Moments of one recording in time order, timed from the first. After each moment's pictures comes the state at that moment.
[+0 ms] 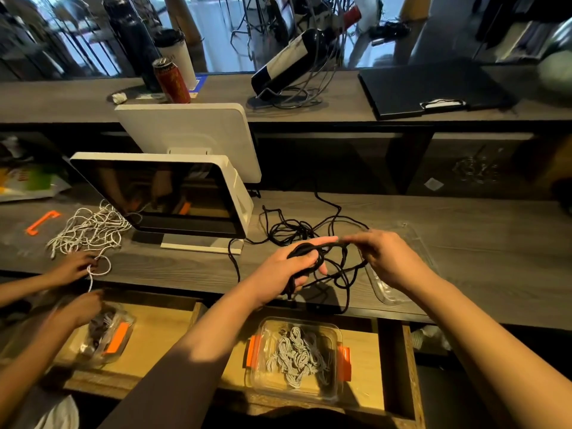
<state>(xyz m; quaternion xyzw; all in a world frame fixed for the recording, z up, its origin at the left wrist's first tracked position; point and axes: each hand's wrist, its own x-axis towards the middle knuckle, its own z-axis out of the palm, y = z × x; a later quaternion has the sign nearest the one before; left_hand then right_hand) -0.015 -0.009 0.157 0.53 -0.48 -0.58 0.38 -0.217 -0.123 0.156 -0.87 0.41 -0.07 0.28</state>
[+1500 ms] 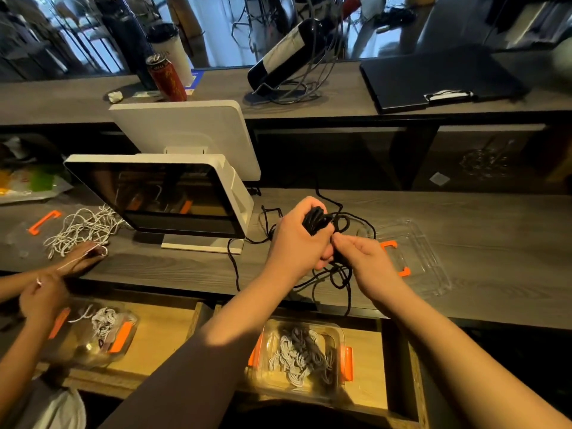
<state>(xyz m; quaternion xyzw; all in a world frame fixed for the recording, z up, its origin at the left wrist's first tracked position) -0.059 -0.051 0.195 0.69 -0.47 -0.32 0.45 -0.190 -0.096 0.150 -0.64 0.35 -0.26 0.63</state>
